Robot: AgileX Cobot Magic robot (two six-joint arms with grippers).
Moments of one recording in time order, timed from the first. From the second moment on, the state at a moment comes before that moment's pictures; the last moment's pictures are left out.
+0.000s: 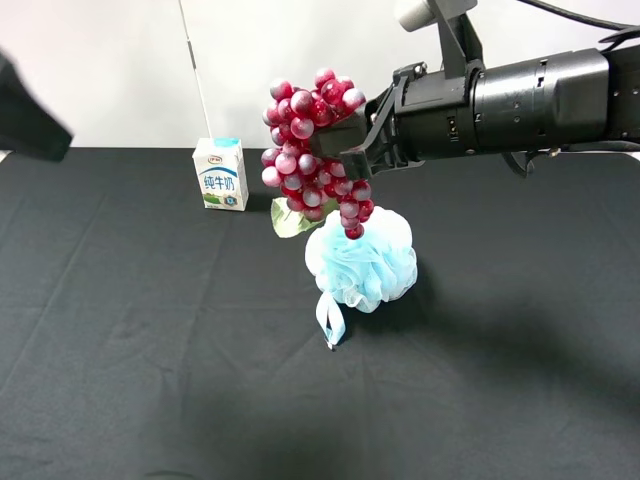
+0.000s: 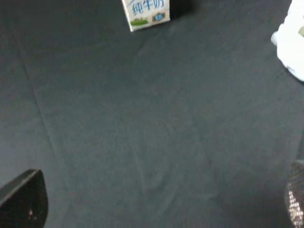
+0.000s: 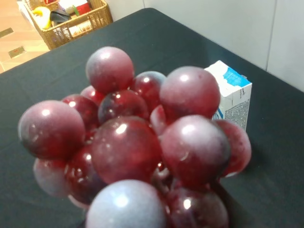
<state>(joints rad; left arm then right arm) -0.59 0.92 -0.99 0.22 0.96 -0.22 0.51 1.45 -0.84 1.66 0.43 -1.81</state>
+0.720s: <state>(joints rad) -0.59 0.37 -0.56 0.20 0.92 -0.24 0.51 1.45 -0.84 1.66 0.43 -1.80</state>
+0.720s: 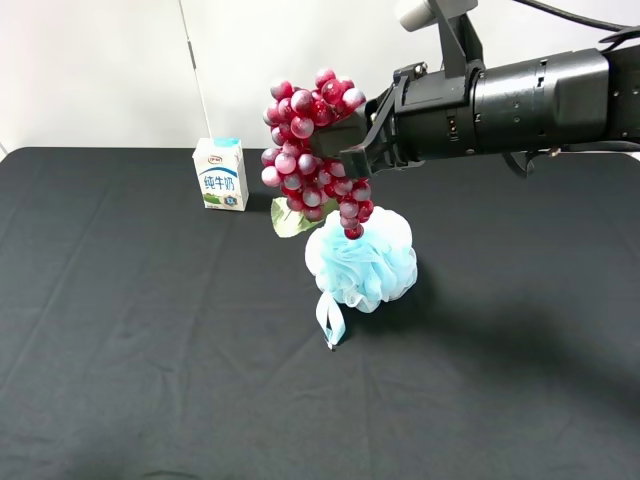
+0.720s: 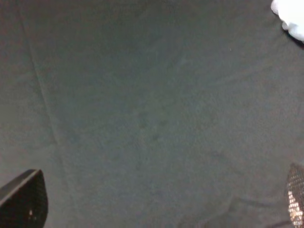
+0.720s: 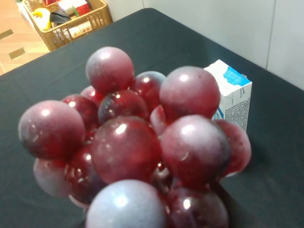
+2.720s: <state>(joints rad) 0.05 0.07 -0.50 0.12 1.06 -0.19 0.51 1.45 -0.84 1.64 0.30 -1.65</state>
